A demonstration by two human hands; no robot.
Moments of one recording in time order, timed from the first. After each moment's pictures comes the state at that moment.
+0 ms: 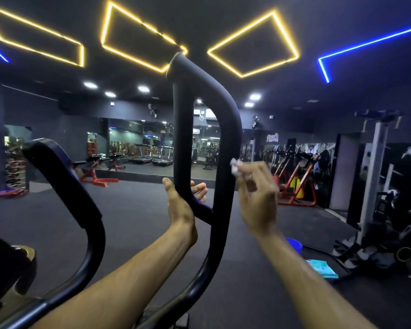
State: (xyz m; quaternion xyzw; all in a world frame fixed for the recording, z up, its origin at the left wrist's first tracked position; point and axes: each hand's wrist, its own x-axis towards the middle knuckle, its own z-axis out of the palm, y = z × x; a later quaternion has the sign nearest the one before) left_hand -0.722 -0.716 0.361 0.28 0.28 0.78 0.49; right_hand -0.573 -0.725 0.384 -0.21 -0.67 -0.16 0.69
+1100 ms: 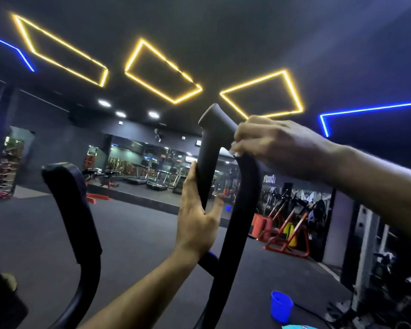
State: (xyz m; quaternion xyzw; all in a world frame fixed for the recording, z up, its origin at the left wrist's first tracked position) left_hand -0.735 -0.749 0.423 0.57 0.33 0.75 0.09; right_hand -0.581 -0.799 0.621 -0.08 -0.82 -0.55 0.14
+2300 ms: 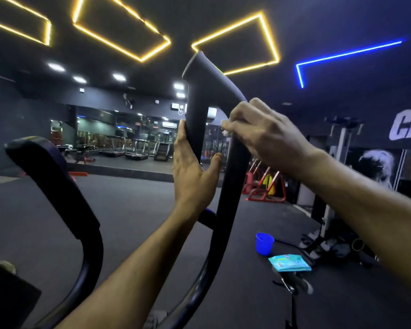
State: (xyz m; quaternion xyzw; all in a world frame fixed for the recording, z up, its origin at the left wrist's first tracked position) left_hand -0.738 -0.752 0.428 0.59 0.35 0.72 0.08; right_hand -0.576 -0.774 0.538 -0.19 -0.77 -0.54 0.28
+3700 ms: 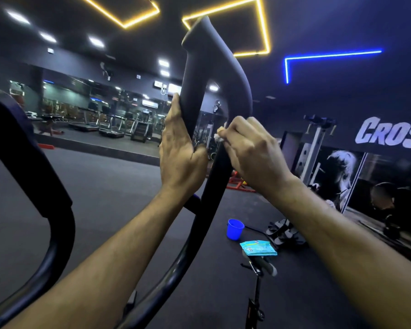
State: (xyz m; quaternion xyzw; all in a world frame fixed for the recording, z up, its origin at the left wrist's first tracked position) left_hand -0.738 -0.746 0.426 0.58 0.33 0.74 0.06; right_hand -0.588 -0.761 0.474 -0.29 -0.75 -0.49 0.34
